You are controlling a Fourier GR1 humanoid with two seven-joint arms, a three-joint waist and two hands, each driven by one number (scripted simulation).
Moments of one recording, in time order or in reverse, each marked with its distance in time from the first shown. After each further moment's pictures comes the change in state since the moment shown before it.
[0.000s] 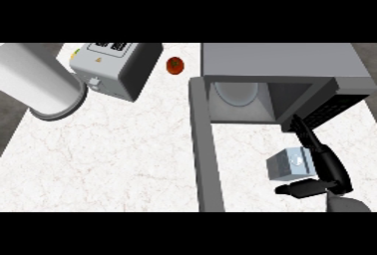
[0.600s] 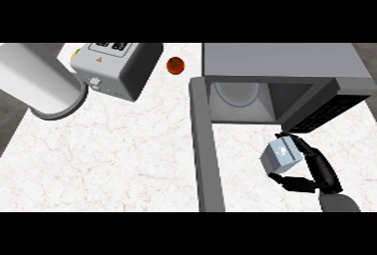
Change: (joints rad) left arm 0.022 -0.035 0.011 0.010 0.009 -0.054 -0.018; right arm -0.084 -0.029 0.004 0.302 0.138 -0.163 -0.225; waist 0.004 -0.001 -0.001
